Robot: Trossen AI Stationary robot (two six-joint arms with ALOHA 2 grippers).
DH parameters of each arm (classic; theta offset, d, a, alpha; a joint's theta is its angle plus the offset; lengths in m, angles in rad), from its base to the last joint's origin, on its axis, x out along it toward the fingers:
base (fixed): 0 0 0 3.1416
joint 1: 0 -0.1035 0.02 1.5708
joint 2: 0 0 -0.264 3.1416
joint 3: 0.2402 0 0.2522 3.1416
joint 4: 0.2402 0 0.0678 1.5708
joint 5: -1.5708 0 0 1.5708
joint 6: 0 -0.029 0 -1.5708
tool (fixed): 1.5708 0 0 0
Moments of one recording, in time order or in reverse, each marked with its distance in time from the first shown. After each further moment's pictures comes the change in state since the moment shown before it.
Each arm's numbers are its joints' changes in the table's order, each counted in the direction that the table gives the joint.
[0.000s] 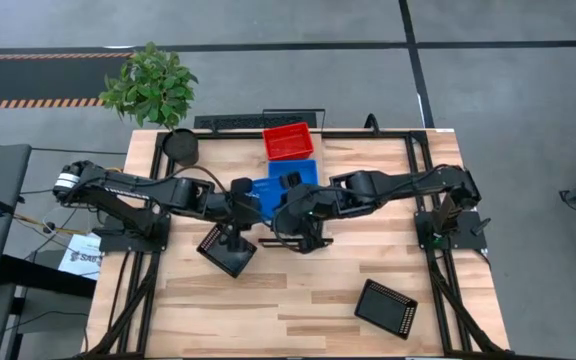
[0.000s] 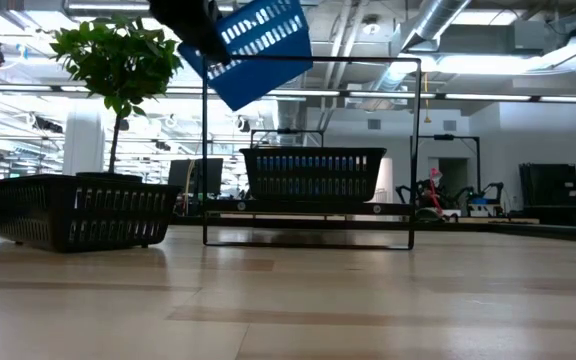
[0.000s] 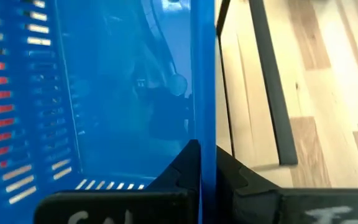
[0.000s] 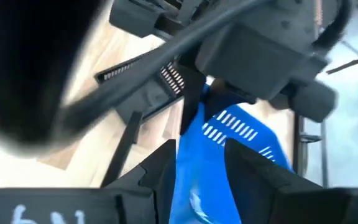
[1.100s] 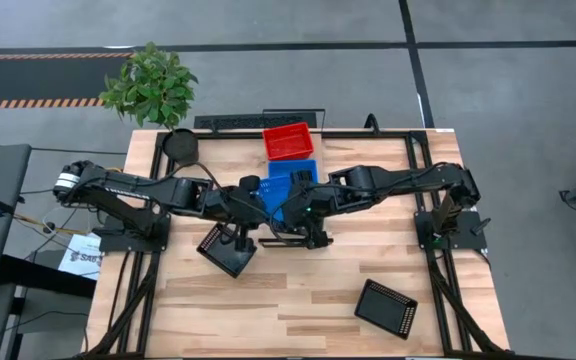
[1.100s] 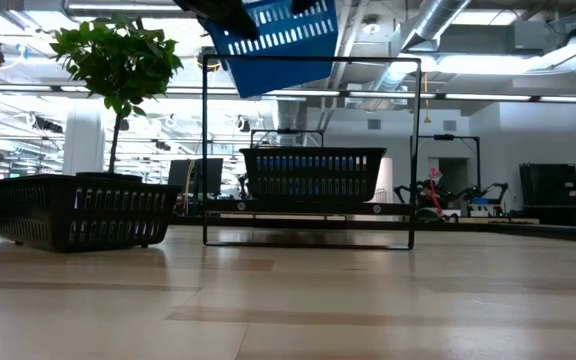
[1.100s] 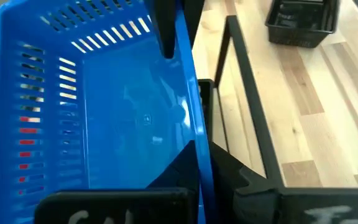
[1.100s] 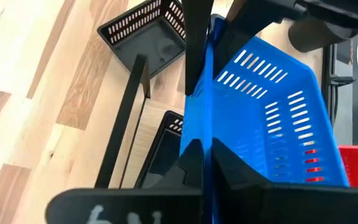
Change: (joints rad) left arm 0.000 0.000 0.000 -0.180 -0.007 -0.068; right arm 0.033 -0.001 0.000 0.178 0.014 -0.132
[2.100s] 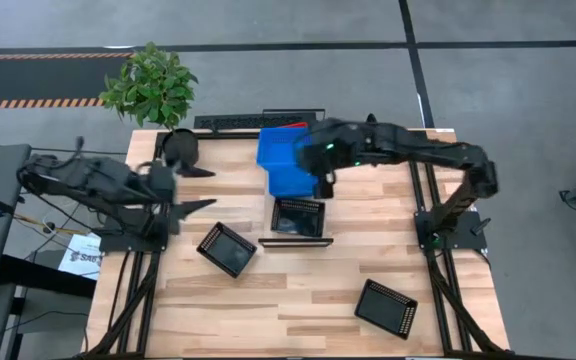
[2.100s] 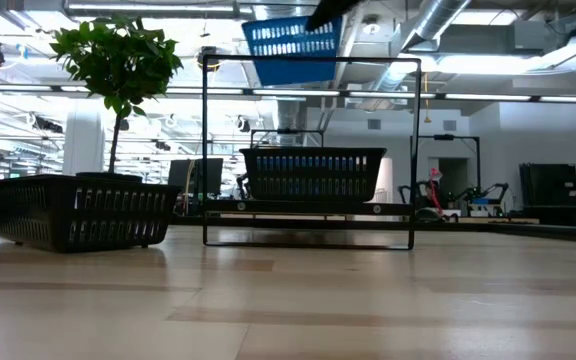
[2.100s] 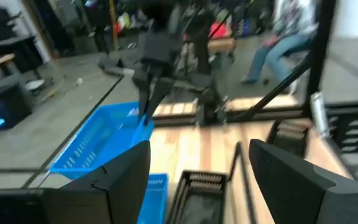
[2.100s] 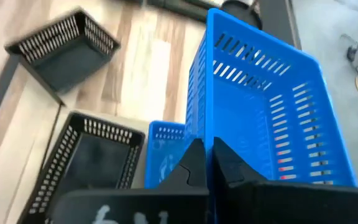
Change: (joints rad) left arm 0.195 -0.539 0.001 0.041 0.284 0.049; right arm 0.268 -0.181 -0.141 -0.153 0.089 0.144
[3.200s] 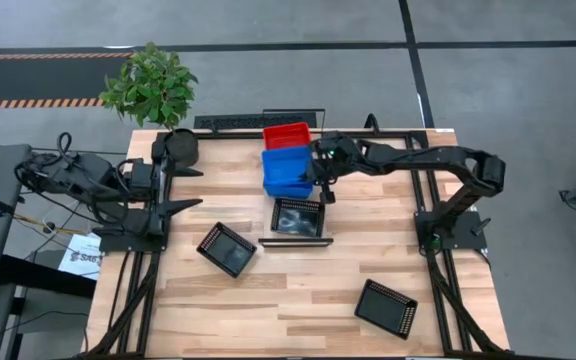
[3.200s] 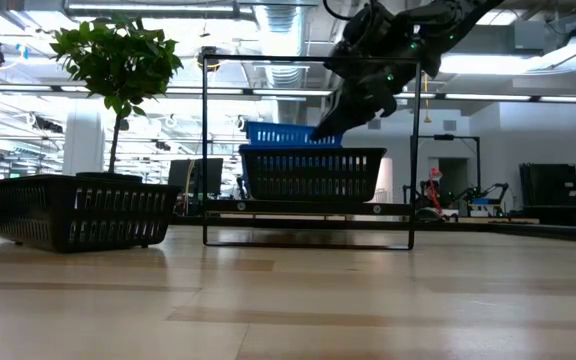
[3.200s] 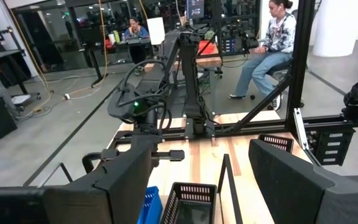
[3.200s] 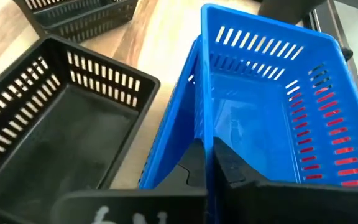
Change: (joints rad) left arm 0.042 -0.074 -0.001 -0.004 -0.014 -0.010; right arm 0.227 -0.053 -0.736 -0.734 0.385 0.145
